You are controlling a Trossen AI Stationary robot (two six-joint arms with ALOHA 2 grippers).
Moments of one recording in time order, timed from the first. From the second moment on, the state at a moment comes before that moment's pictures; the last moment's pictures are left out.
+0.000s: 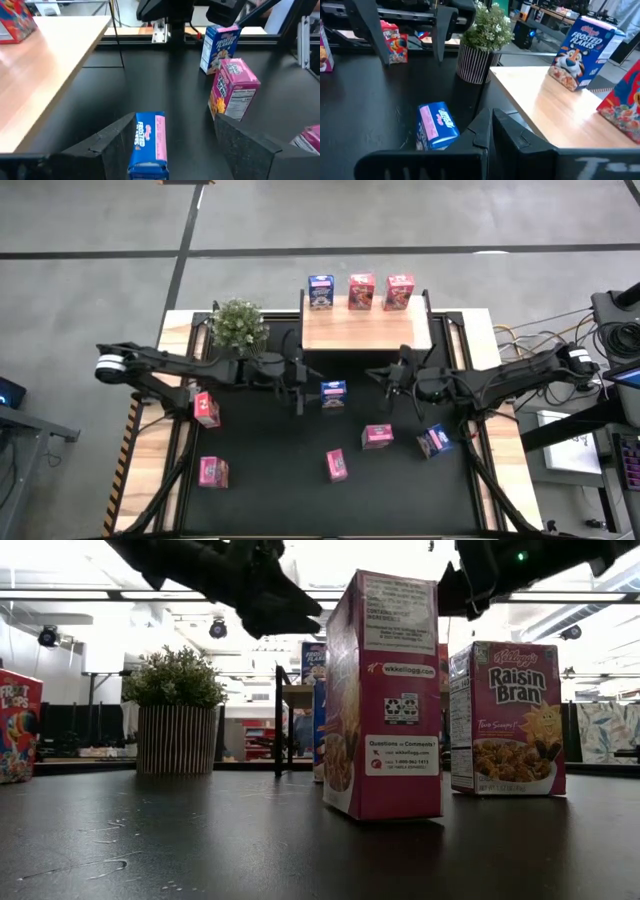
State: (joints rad) left arm 0.04 1.41 0.85 0.18 -0.01 0.02; right arm 0.12 1.06 0.57 0.25 0.52 -0.08
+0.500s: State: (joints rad) left arm 0.06 1.65 1.00 0.06 -0.02 0.09; right arm 0.12 1.06 0.50 0.27 0.51 0.00
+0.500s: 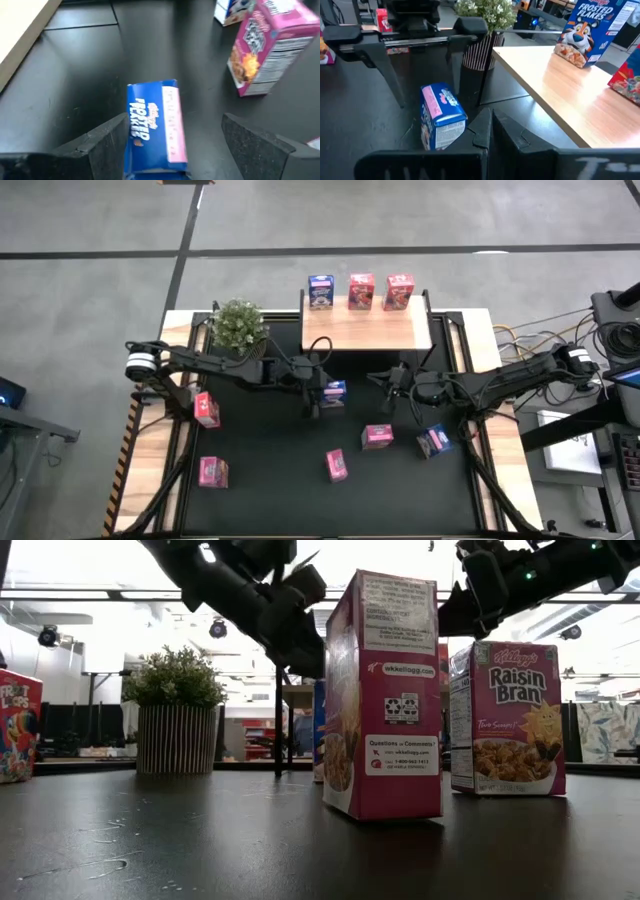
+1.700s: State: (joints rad) left arm 0.08 1.70 1.00 0.06 -0.04 0.12; right arm 0.12 1.07 0.49 0.27 0.52 0.01
